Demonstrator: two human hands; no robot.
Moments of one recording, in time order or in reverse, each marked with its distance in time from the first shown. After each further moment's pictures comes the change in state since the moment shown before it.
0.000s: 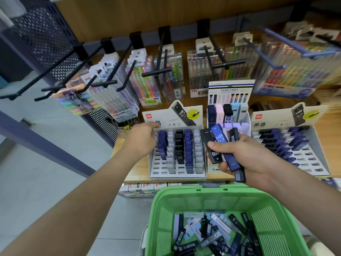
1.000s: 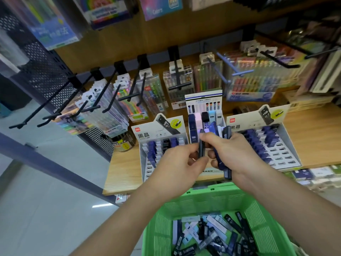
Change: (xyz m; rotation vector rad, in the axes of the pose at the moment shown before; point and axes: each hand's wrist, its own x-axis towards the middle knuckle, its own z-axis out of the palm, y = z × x) left_hand -0.105 0.144 -0.028 -0.496 -0.232 0.274; right_hand -0.038 -0.014 -0.014 0.025 0.180 -0.204
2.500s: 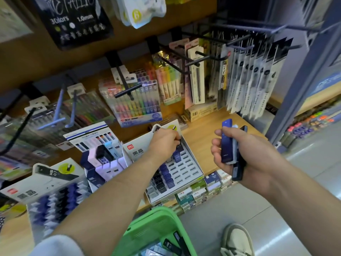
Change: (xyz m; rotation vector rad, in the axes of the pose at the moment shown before) left_hand 0.252 0.065 0.198 0.609 -0.059 0.275; right_hand 0.000 -0.056 -0.253 0.517 0.252 0.079
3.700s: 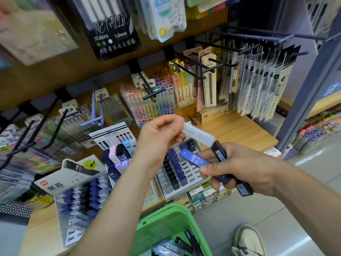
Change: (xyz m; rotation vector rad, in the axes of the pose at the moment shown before) left_hand -0.097 0.033 -0.108 -1.451 0.196 -0.167; right_hand -0.018 0.011 0.013 -0.788 -0.547 0.019
